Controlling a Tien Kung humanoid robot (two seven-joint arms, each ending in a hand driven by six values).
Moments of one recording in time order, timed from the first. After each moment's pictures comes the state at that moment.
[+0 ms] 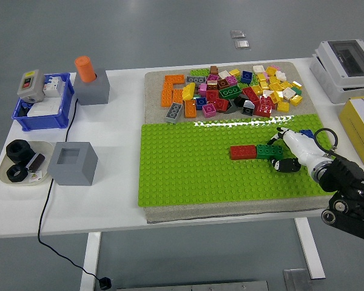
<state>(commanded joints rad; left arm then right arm) -0.06 0.33 -0.47 -0.19 -0.06 0.01 0.15 0.63 -0.56 0.29 1.34 -1.47 -0.43 -0.38</state>
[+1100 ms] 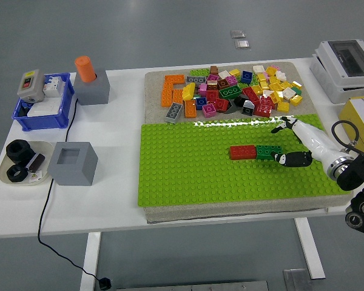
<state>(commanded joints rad) -0.06 0.33 -0.47 -0.19 -0.06 0.01 0.15 0.56 -0.71 0.40 1.60 -1.45 -0.44 -0.36</state>
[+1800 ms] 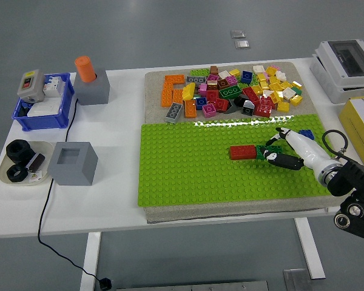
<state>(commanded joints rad) -0.06 0.33 -0.47 -0.19 -0.06 0.01 0.15 0.58 -0.64 0.33 1.48 -1.39 -0.45 -0.33</state>
